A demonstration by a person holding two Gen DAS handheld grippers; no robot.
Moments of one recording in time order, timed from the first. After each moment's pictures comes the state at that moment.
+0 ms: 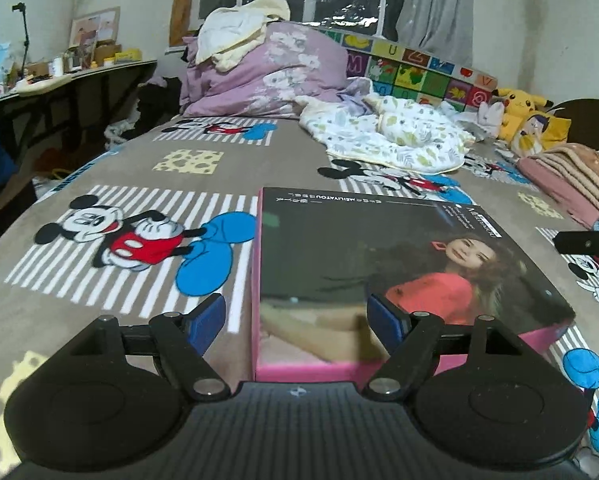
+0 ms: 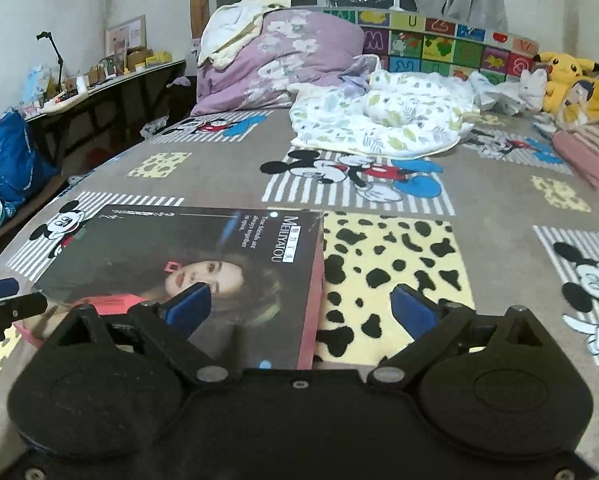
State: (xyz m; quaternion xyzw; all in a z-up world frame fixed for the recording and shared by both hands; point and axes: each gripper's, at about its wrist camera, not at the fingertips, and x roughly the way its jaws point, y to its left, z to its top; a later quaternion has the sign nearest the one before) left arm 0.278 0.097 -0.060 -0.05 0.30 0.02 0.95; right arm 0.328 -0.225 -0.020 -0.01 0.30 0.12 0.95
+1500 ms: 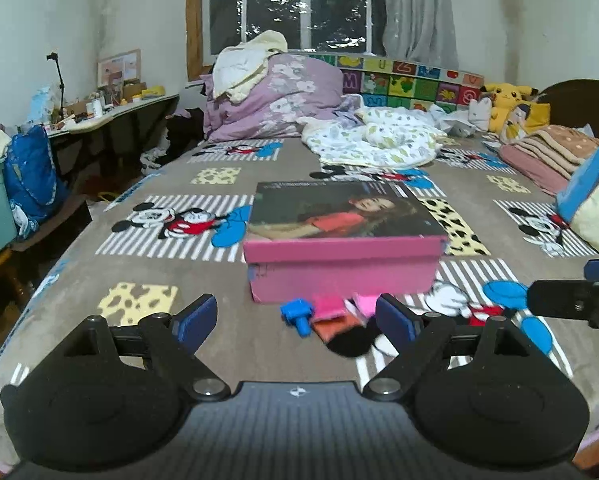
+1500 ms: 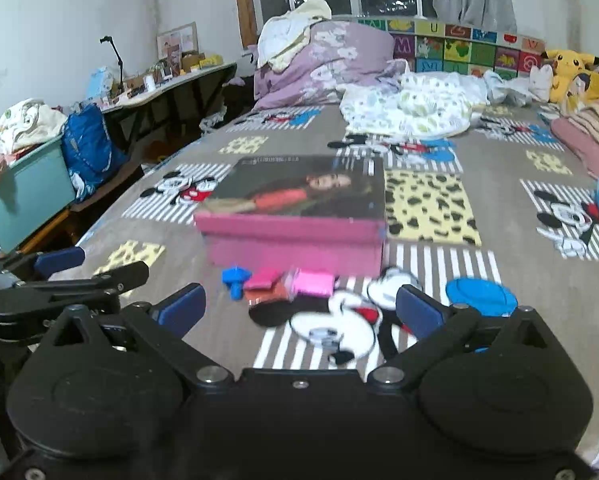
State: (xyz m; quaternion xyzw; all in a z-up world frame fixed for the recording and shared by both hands) left arm 0.049 -0.002 0.007 0.00 0.27 0.05 0.96; right arm 0.078 -0.217 0.023 0.02 0.31 0.16 0.94
